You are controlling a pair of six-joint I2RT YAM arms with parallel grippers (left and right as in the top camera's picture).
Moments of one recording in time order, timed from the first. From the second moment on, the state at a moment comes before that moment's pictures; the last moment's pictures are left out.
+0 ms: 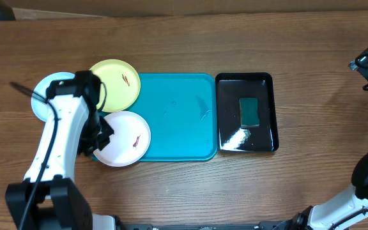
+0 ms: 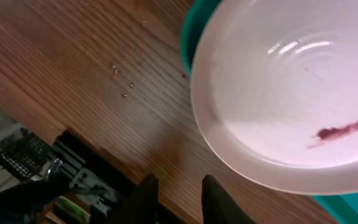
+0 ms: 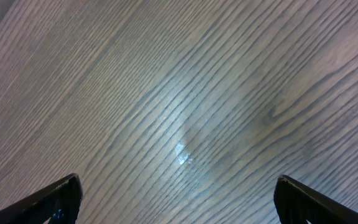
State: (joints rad) left arm 0.09 1.60 1.25 -1.43 -0.19 -0.66; right arm -0.49 1.89 1.62 -0.81 -0.05 0.38
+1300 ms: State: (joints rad) left arm 0.24 1.55 0.88 -1.02 -0.03 -0.60; right arm -0.49 1.89 1.62 -0.81 -0.05 0.38
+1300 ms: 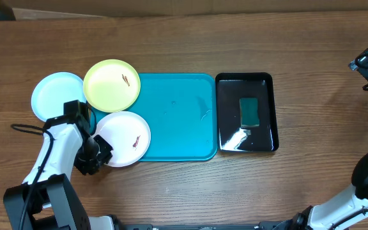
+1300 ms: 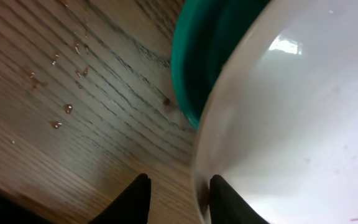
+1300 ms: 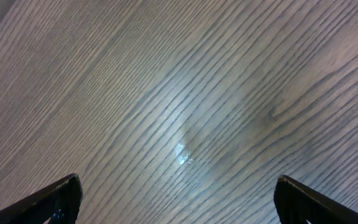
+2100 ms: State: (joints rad) left arm 0.24 1.55 0.88 -1.00 0.16 -0.49; right arm -0.49 1.89 1.62 -0.81 -0.05 0.38
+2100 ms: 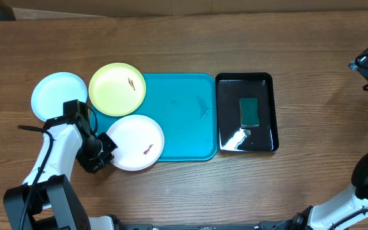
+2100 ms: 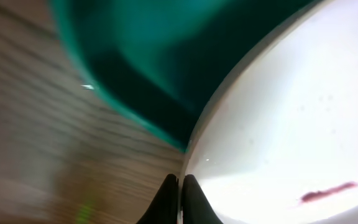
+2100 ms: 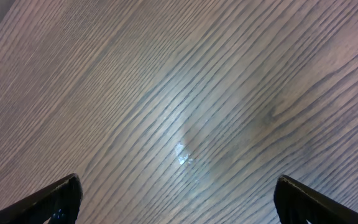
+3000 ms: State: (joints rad) left arm -0.10 1.55 0.90 -0.76 0.32 -0.63; right arm -0.49 1.89 1.62 -0.81 -0.05 0.38
